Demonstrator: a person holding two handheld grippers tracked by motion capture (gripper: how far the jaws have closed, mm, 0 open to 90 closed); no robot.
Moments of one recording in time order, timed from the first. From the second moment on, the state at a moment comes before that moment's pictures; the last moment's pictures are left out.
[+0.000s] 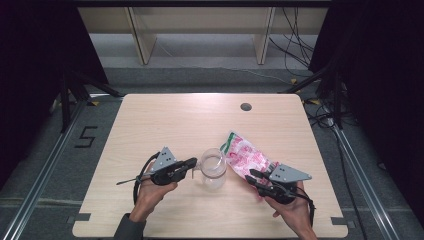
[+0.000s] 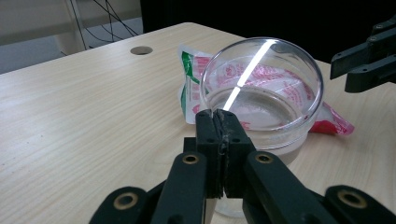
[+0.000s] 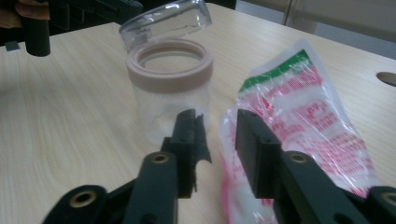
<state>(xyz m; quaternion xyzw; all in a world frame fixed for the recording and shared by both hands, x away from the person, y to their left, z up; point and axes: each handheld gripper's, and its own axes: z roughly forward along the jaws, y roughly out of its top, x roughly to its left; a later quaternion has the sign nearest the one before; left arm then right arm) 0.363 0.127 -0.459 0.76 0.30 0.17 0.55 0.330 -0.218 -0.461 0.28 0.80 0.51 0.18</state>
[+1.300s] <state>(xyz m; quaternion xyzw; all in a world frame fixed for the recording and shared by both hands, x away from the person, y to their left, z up) 0.347 0.147 -0.458 0.76 0.30 0.18 0.55 0.362 -0.156 -0.448 0.25 0.80 0.52 0.16</state>
